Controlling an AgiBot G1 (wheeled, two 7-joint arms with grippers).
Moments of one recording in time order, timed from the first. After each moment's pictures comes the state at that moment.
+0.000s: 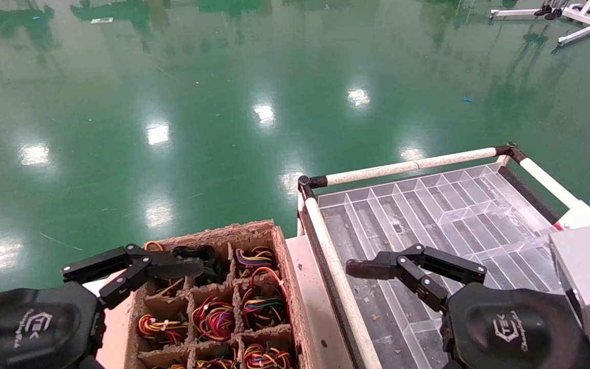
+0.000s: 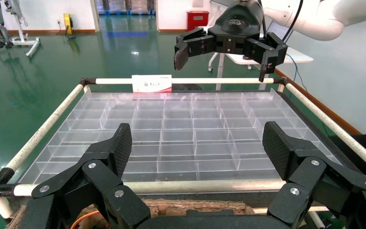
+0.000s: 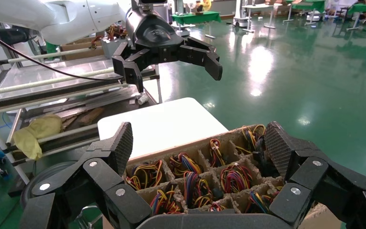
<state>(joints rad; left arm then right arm) -1.09 0.59 0.33 -1.27 0.69 1.47 -0.16 1.08 -0.61 -0.28 1.28 -0.73 -1.49 0.19</state>
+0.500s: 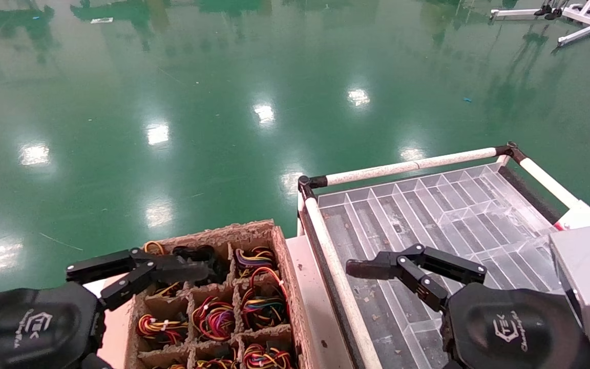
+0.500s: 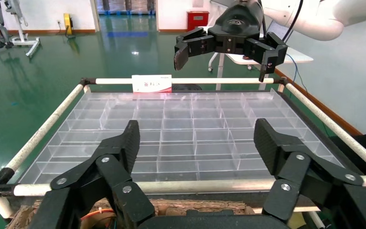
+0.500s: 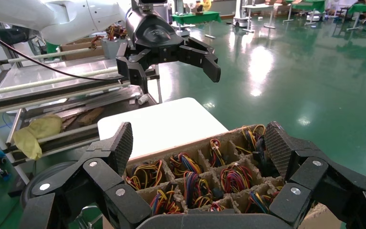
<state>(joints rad) -1.09 0.59 0.33 -1.27 0.69 1.47 -0.16 1.08 -0.61 -0.29 1.28 -0.74 -1.49 0.18</state>
